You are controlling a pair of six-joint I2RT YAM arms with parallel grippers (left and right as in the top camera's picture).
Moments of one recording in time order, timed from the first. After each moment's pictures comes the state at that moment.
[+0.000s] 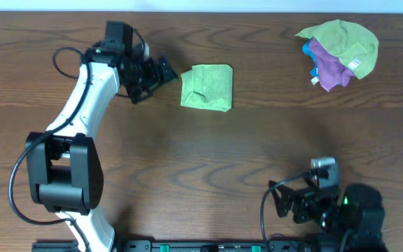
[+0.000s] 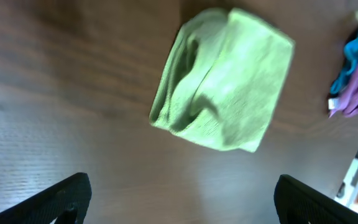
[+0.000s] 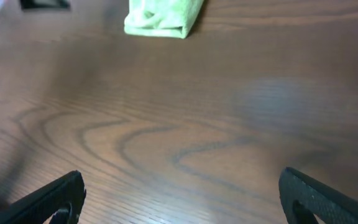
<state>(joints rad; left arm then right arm) -0.12 1.92 1.49 -0.79 0.53 -0.54 0.04 0.24 0.53 -0.96 -0.41 0.16</state>
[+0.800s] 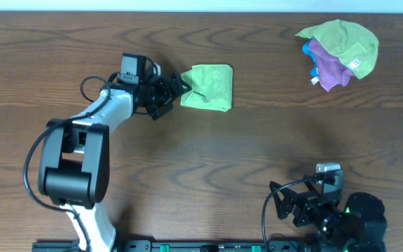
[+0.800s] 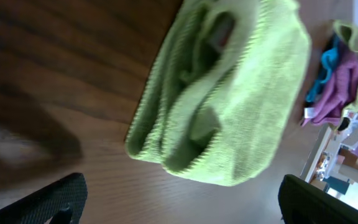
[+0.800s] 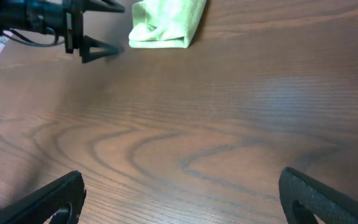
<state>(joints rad) -0.16 1.98 1.18 -0.26 0.66 -0.78 0.04 0.19 0.52 -0.96 -0.41 0.23</state>
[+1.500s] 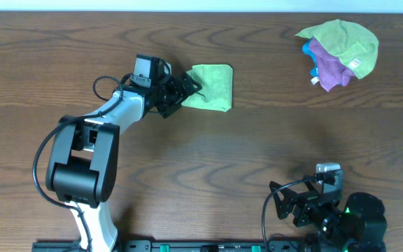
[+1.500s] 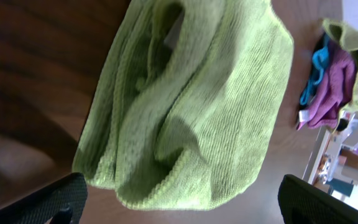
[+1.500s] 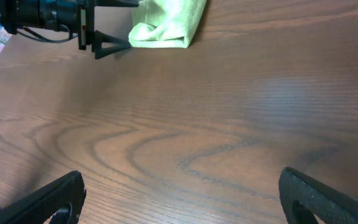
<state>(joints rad) -0.23 2.00 1.18 -0.13 0.61 -0.85 0.04 0.19 0.52 -0.96 -0.41 0.23</state>
